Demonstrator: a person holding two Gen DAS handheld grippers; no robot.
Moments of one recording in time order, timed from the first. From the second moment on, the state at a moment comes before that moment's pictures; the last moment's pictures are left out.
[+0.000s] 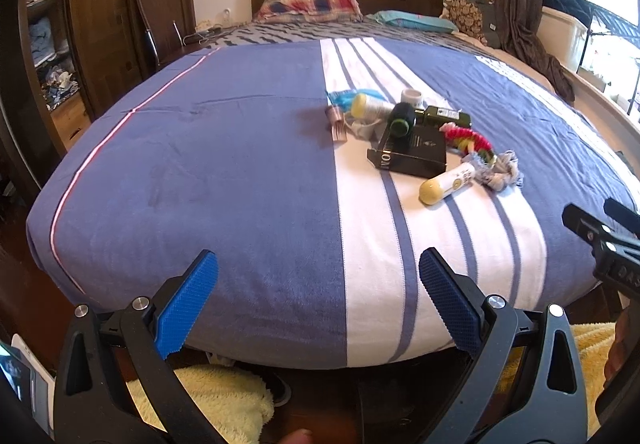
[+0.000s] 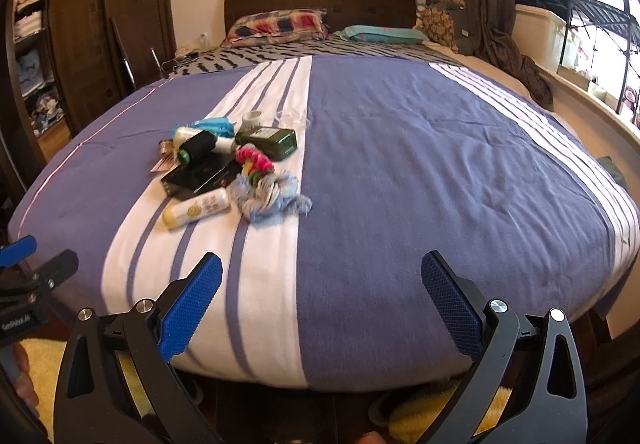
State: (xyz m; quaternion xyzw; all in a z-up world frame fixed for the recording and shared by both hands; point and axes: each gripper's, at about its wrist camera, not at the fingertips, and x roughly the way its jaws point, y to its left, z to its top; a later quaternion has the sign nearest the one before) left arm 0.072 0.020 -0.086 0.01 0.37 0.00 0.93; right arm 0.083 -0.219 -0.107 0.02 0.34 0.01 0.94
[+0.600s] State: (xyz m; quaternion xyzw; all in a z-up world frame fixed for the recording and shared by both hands) left arm 0.117 -0.017 -0.107 0.02 0.40 -0.08 0.91; right arm 0.164 -0.201 -0.133 0.03 0.37 0.10 0.92
